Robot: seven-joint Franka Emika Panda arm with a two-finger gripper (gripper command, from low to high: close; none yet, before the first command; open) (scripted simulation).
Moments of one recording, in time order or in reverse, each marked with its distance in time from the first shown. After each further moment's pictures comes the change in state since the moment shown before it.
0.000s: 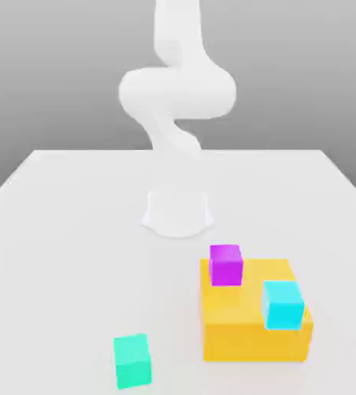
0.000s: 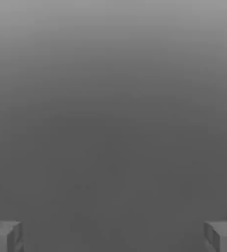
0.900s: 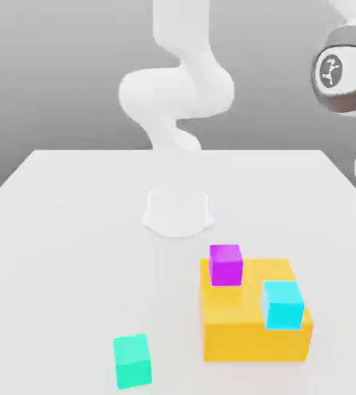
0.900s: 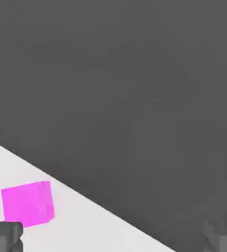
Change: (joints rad) arm 0.249 0.990 0.197 0.235 -0.135 0.150 -0.025
